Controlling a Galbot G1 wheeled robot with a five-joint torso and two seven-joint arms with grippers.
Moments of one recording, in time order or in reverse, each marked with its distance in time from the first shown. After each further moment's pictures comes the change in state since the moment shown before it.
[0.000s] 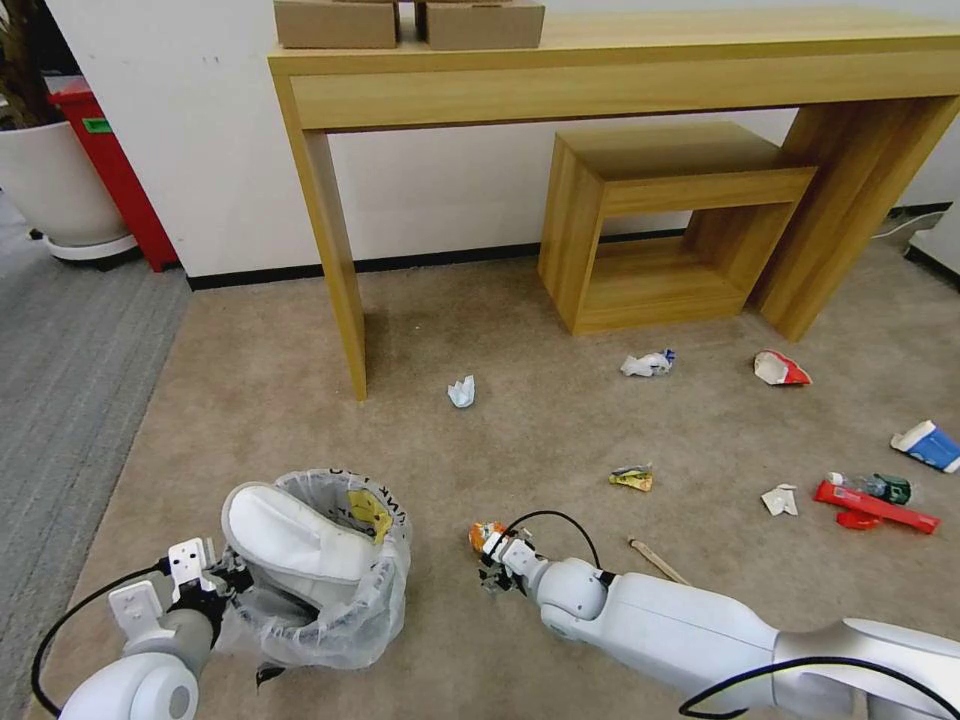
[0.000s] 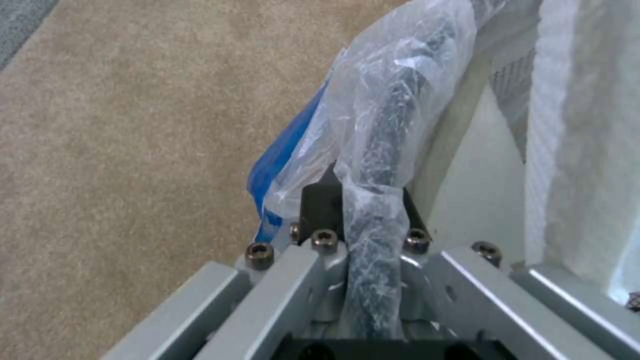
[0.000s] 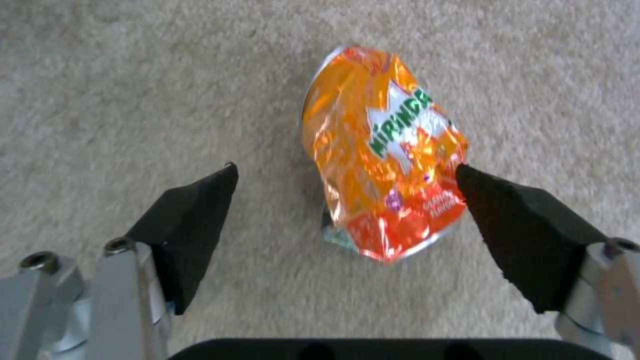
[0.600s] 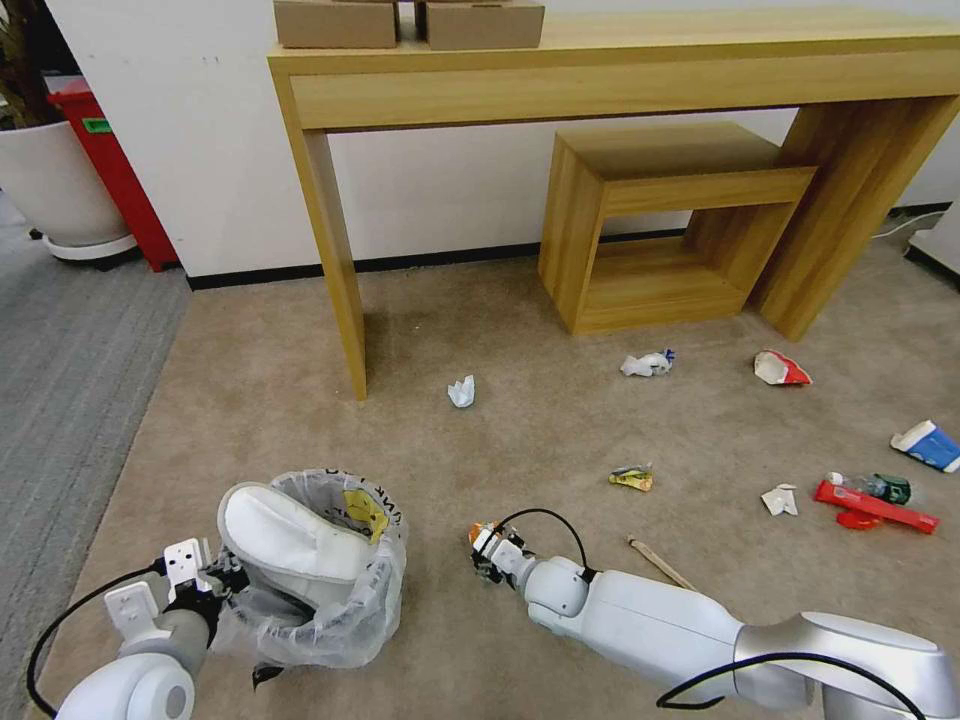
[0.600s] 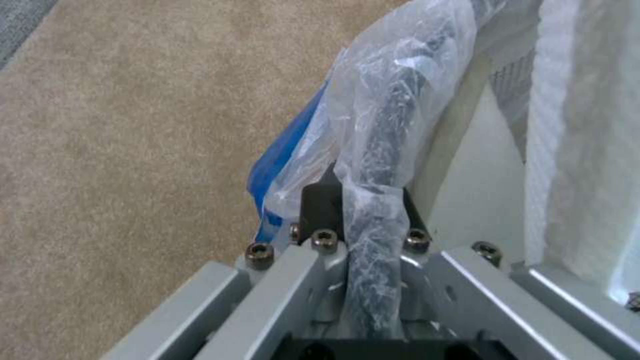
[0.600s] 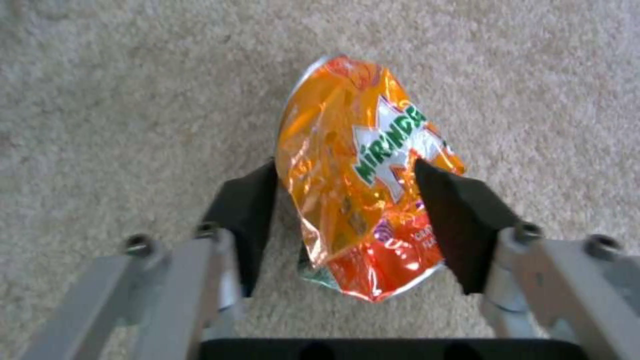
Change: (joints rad) left arm -0.009 0.001 0.004 0.012 0.000 -0.005 0.001; right arm -0.002 0.050 0.005 -0.098 -0.050 0.051 -0.005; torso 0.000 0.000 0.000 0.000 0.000
